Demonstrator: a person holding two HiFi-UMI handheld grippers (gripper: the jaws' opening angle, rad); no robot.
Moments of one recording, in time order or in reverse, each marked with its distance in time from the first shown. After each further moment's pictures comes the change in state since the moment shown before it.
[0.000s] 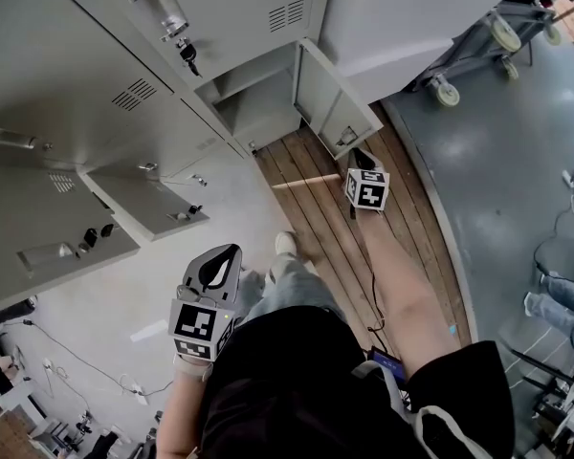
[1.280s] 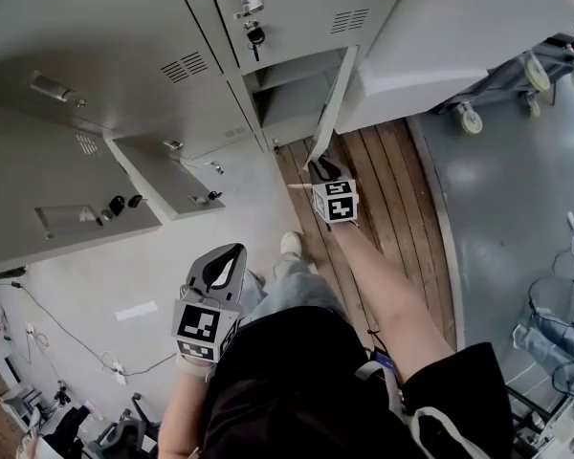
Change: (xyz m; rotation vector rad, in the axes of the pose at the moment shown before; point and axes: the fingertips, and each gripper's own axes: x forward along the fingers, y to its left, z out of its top) left arm -0.036 0.024 -0.014 -0.076 -0.041 0.112; right arm 0.015 0.195 -0.007 -0.199 0.034 0.353
